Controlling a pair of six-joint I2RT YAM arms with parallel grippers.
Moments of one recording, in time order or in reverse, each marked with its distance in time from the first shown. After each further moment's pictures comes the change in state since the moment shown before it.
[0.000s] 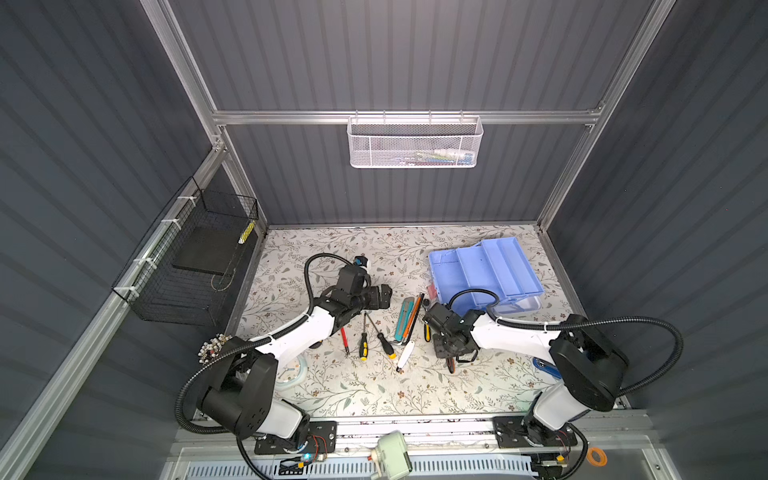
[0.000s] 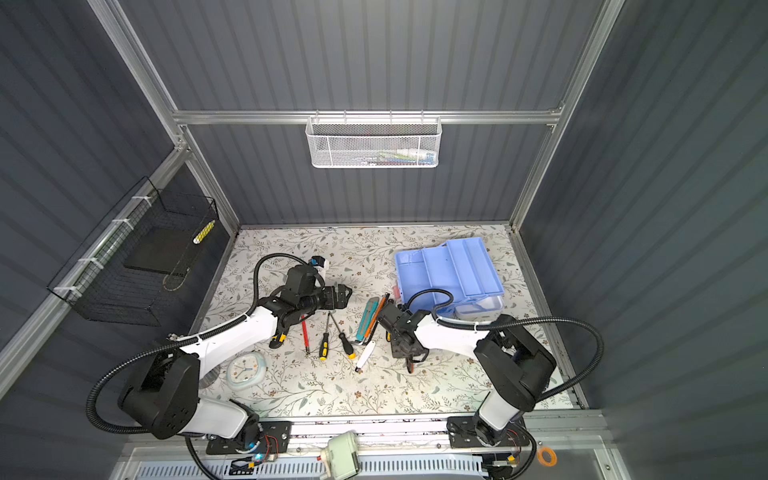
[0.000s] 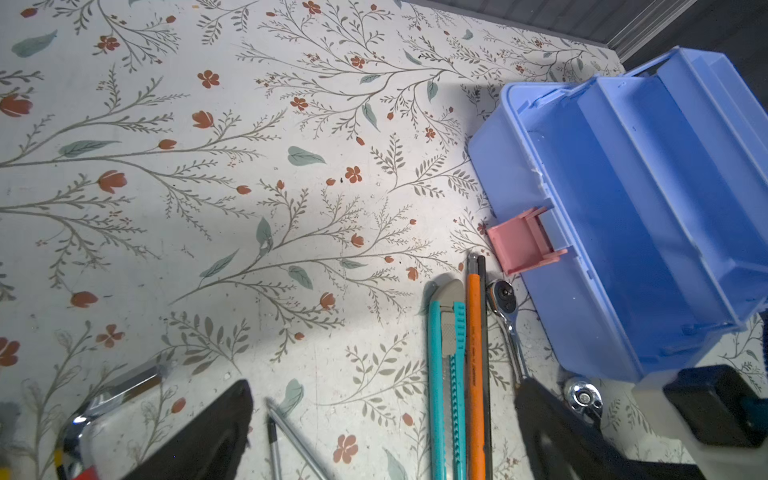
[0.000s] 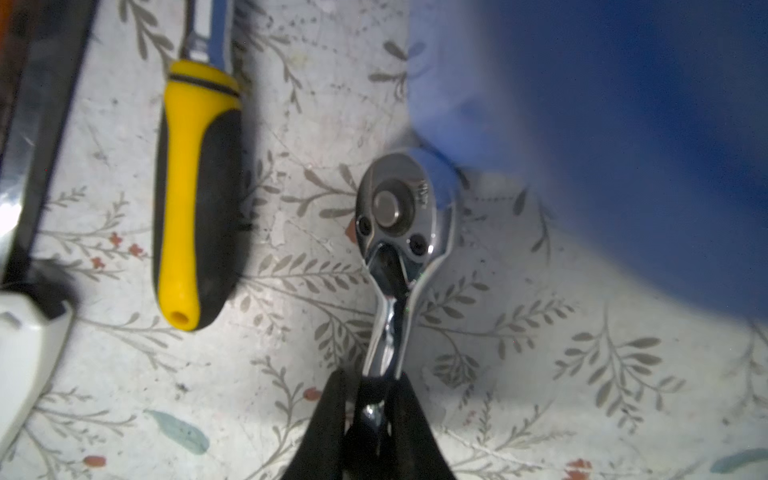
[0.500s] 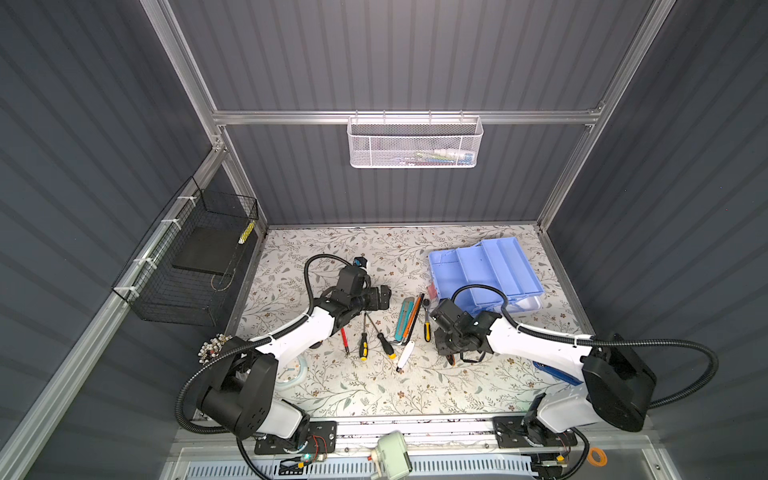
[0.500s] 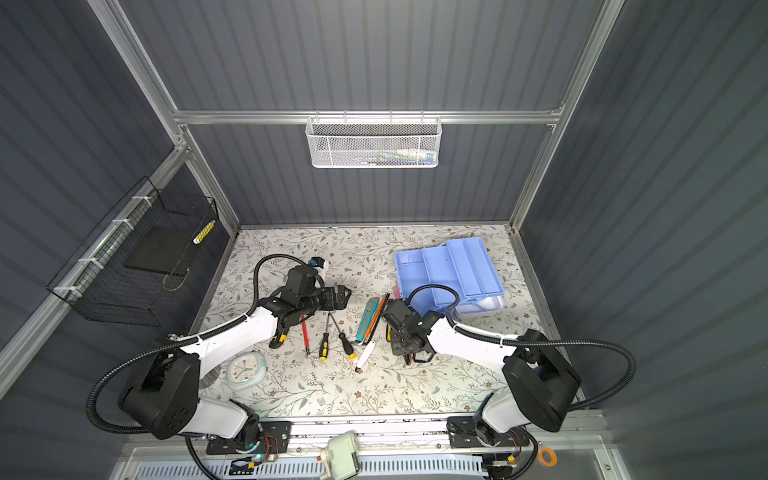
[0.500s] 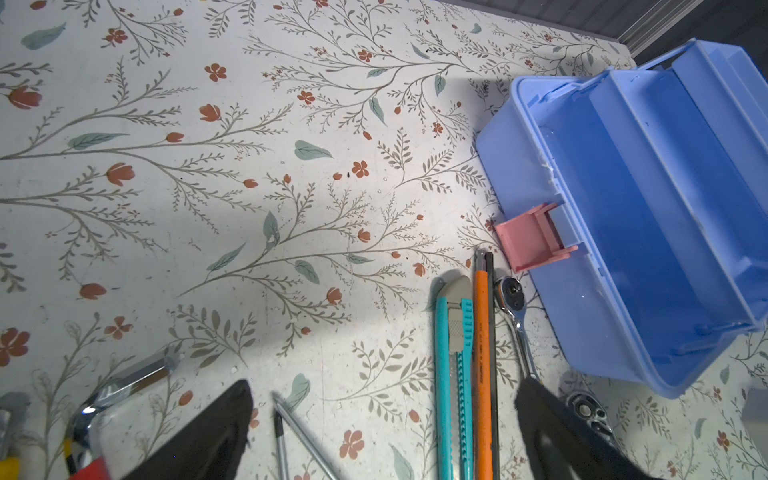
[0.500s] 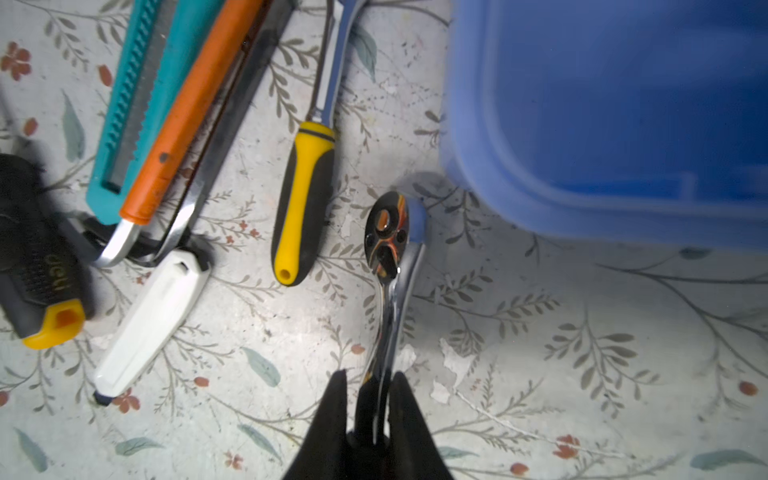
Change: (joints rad) left arm 0.000 0.000 -0.005 -0.007 -0.008 0.000; right arm 0.001 -0.165 -0.021 0.012 -0.042 -0.050
